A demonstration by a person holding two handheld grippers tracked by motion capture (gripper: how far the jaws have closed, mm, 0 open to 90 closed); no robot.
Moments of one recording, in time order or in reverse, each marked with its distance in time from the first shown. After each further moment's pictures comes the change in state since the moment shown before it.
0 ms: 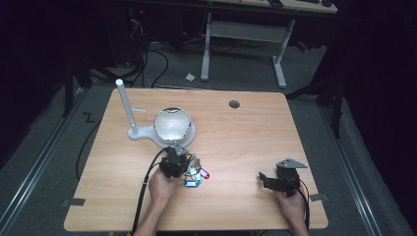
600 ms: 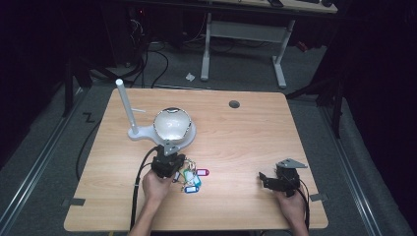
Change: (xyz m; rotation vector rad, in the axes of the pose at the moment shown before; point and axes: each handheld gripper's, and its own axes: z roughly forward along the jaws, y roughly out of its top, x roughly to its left) left arm -0.005 0.029 -0.034 -0.014 -0.090 -0.077; right arm 0.000 0.000 0.000 0.000 0.000 0.000
